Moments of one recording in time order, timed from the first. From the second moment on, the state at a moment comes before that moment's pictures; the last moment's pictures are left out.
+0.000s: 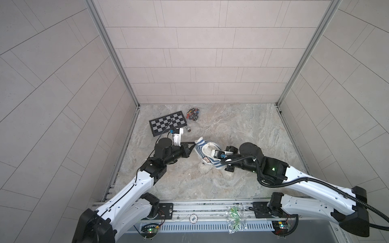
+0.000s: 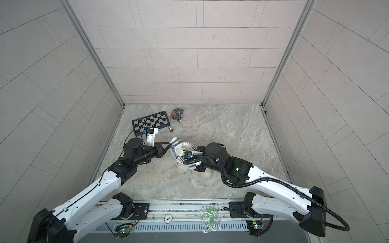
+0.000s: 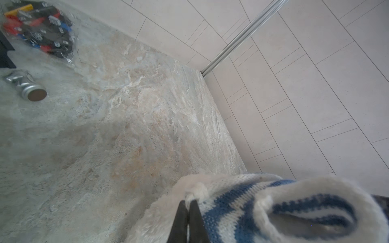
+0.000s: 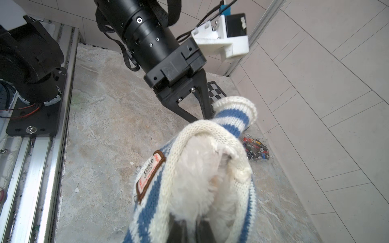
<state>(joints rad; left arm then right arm) -0.46 0.93 0.53 0.07 0.37 -0.67 0.98 0.97 0.84 -0.26 -0.01 -0.48</state>
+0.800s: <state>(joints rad) -0.56 0.86 0.42 0.10 0.44 -0.64 0.98 0.93 0.80 -0.18 0.09 -0.36</state>
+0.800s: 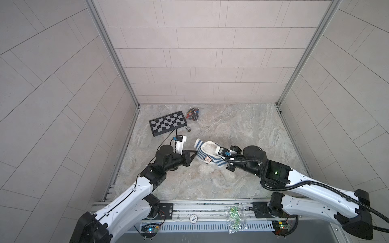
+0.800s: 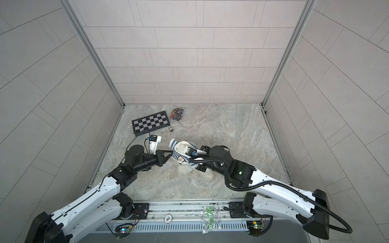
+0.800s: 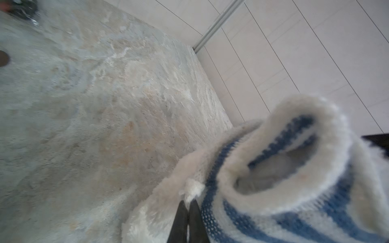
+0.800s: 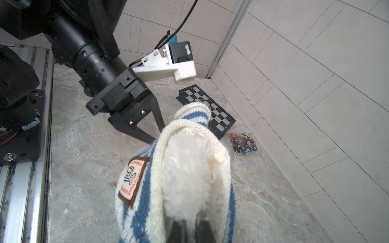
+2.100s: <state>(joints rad) -0.63 0.77 0.54 -0.06 0.27 -0.45 0.87 1.03 0.93 -0.25 0.05 -0.07</state>
